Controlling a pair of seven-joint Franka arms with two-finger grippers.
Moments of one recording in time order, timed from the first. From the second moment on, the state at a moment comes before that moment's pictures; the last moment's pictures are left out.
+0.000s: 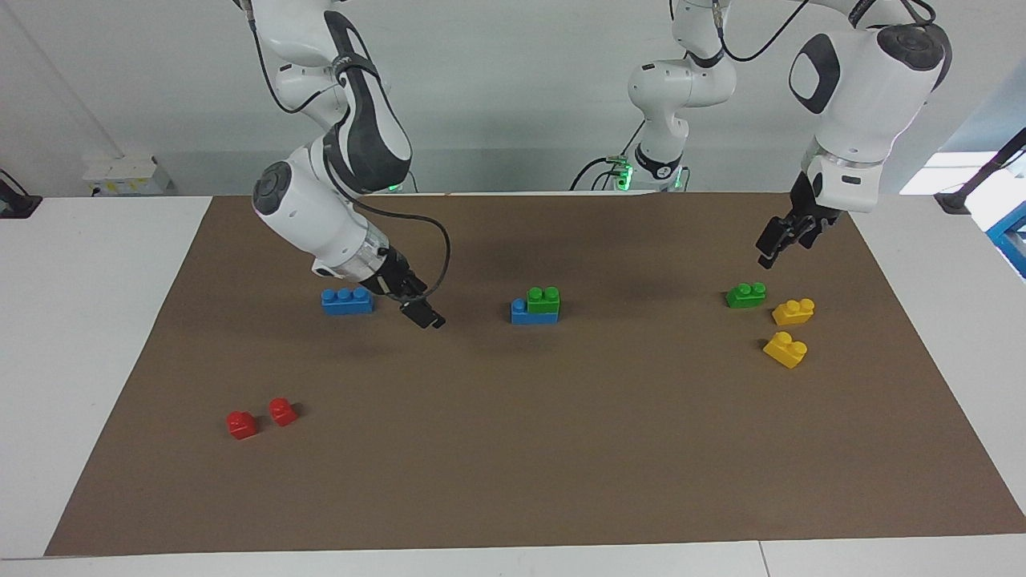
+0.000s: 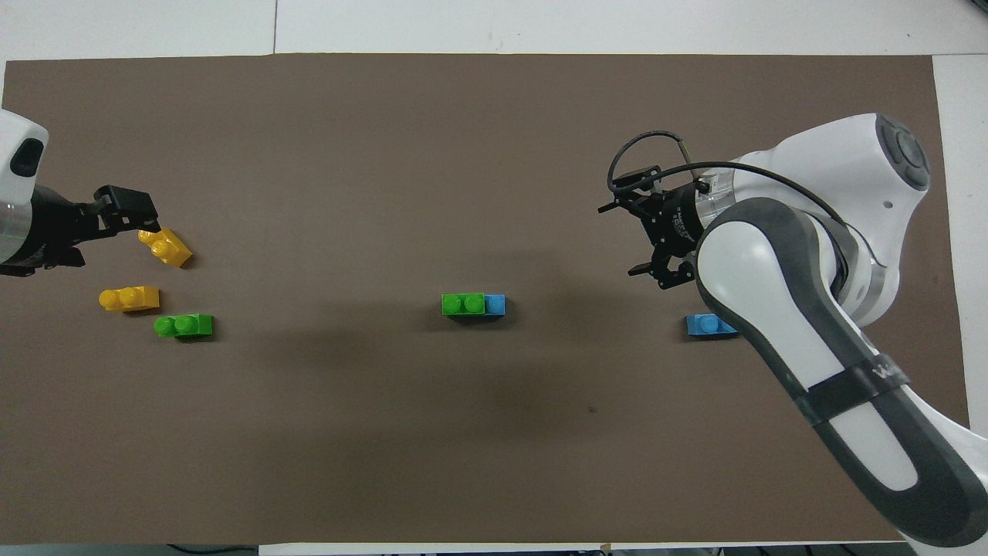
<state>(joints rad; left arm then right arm) 0.01 -0.07 -0.07 -1.84 0.02 1.87 -0.38 0.17 0.19 0.04 -1.89 0.55 2.09 0.97</state>
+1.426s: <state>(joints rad) 0.02 0.02 -0.06 -1.58 -0.02 1.54 -0.18 -0.01 -0.07 0.03 -1.81 0.06 1.76 0.05</state>
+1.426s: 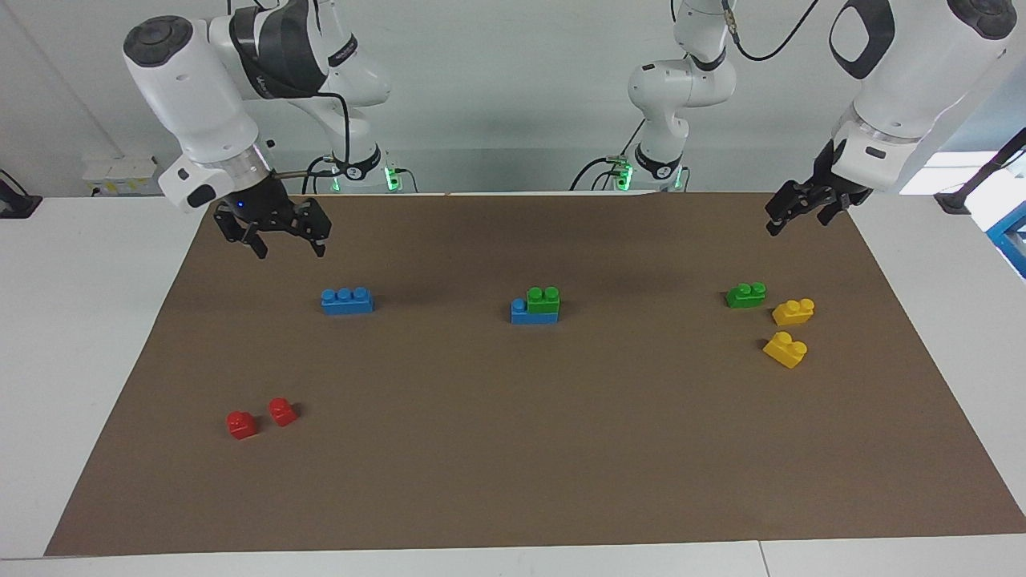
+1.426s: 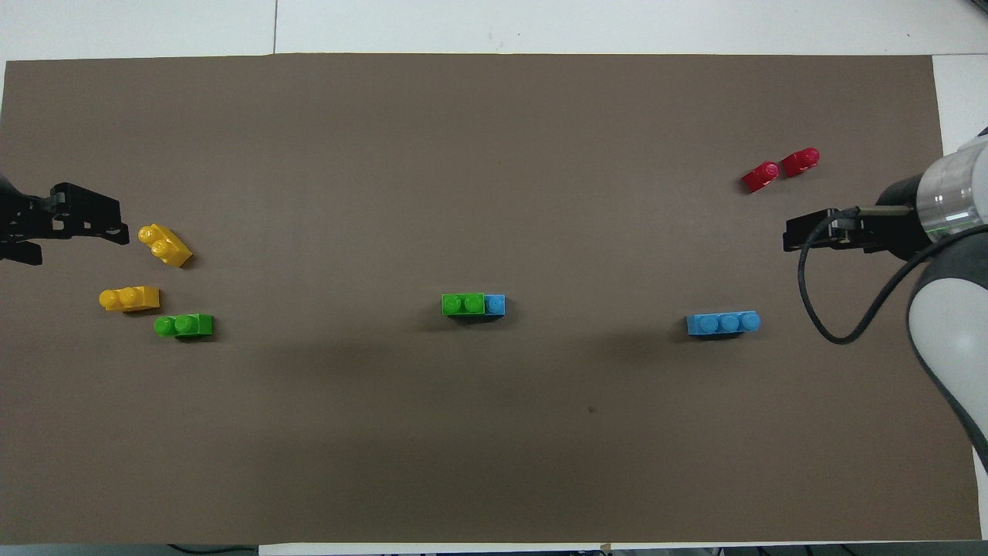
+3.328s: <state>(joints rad) 0.02 0.02 -0.06 -1.56 -0.01 1.55 -0.10 -0.03 -0.08 0.03 -1.70 0.01 1.58 0.09</state>
